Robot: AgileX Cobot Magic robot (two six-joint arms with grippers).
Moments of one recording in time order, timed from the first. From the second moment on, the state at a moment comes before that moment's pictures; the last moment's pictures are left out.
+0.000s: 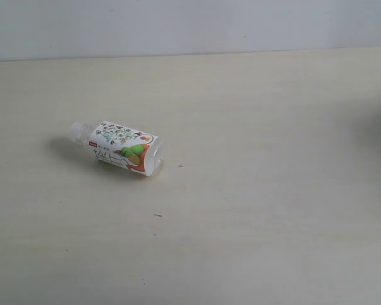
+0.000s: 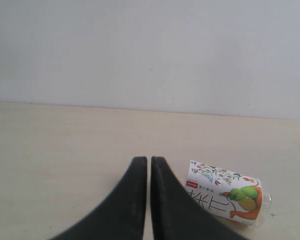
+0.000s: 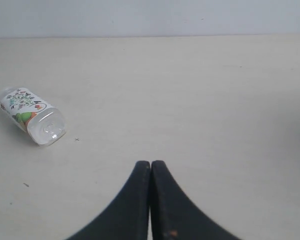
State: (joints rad) left arm -0.05 0.01 0.00 -0.05 0.16 -0.09; right arm 0.40 0.38 -0.26 -0.02 0.40 0.21
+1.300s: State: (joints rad) left arm -0.05 0.01 0.00 -0.05 0.16 -0.09; right arm 0.40 0.10 -0.26 -0.02 0.39 0.21
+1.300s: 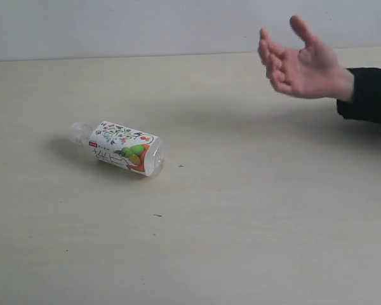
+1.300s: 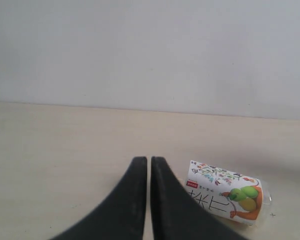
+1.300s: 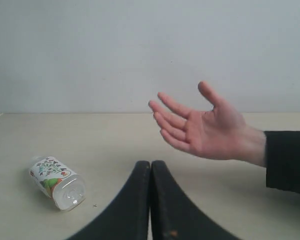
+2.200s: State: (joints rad) left arm -0.05 0.39 -0.36 0.01 -0.15 -0.37; right arm 0.40 0.10 -0.26 -0.02 0.39 0.21
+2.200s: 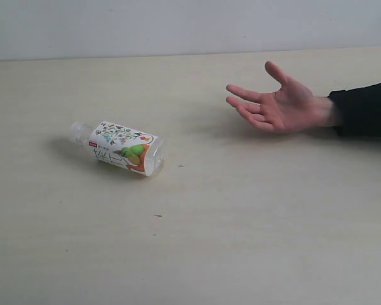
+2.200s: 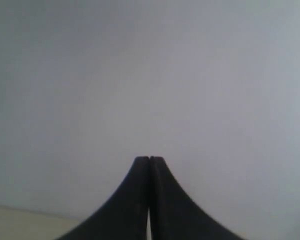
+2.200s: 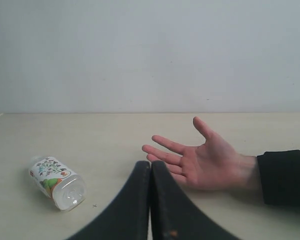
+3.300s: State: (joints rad) left arm -0.13 1.77 -1.36 -0.12 1.06 -0.04; right arm 0.40 0.10 -0.26 -0.02 0.38 0.21
